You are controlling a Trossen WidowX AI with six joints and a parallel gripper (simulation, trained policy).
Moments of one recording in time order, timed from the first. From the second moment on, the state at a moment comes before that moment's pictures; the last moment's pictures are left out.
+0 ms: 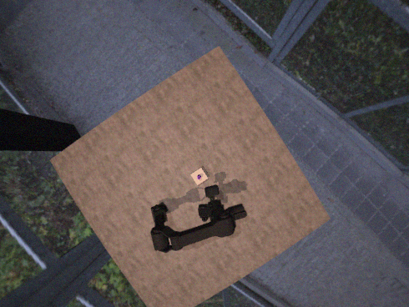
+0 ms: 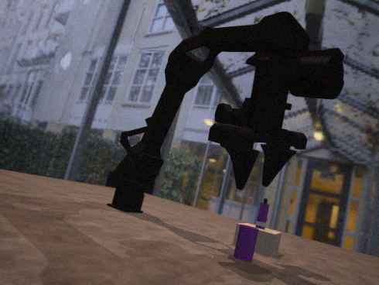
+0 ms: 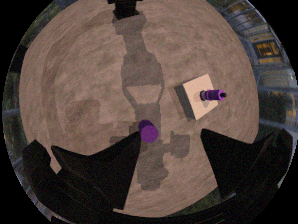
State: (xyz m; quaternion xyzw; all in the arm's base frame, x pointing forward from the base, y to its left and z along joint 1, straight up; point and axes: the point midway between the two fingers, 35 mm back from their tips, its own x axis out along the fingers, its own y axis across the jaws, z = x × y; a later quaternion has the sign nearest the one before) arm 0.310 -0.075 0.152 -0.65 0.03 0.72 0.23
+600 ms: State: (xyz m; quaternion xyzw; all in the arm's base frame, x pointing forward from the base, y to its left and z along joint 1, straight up) arm 0.327 -0.094 0.115 -0.66 0.07 0.73 0.18
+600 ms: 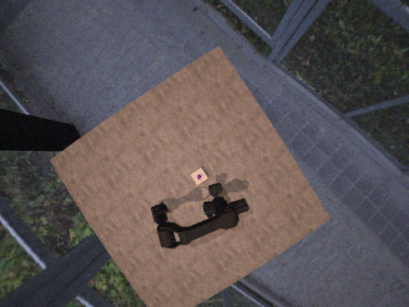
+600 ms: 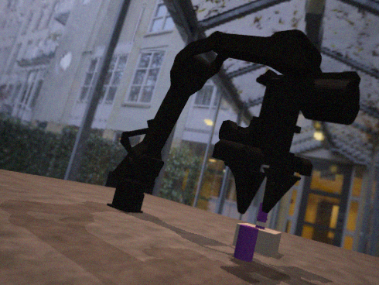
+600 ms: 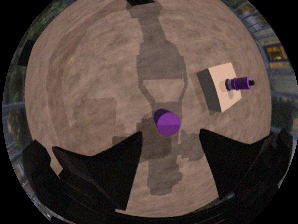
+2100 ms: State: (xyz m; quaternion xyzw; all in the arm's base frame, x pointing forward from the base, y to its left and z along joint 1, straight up) arm 0.337 -0.064 0.128 -0.69 0.07 0.71 0.06
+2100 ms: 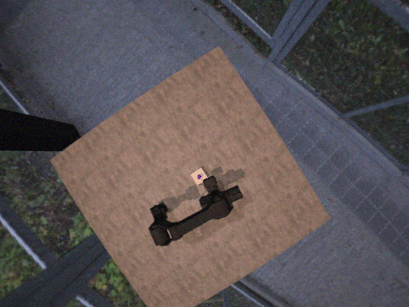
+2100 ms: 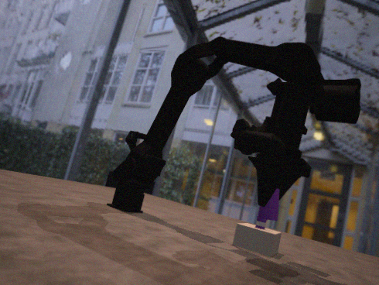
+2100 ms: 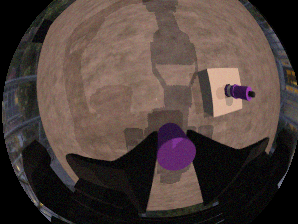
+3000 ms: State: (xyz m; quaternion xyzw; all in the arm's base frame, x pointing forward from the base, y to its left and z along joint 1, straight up) arm 0.310 0.043 0.176 -0.69 0.00 0.73 0.01
